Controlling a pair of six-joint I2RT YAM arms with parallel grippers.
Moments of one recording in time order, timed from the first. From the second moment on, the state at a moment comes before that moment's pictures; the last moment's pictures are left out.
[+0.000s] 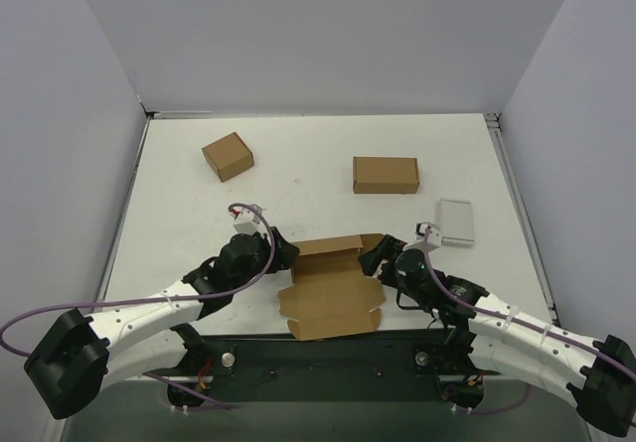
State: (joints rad) left arm -0.79 1.01 0.38 0.16 -0.23 -0.80; right arm 0.87 0.77 0.34 -0.16 0.40 1.01
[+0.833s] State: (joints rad) left arm -0.79 0.97 0.27 0.33 -0.18 -0.83; right arm 0.73 1.12 0.37 -0.05 0.21 0.76
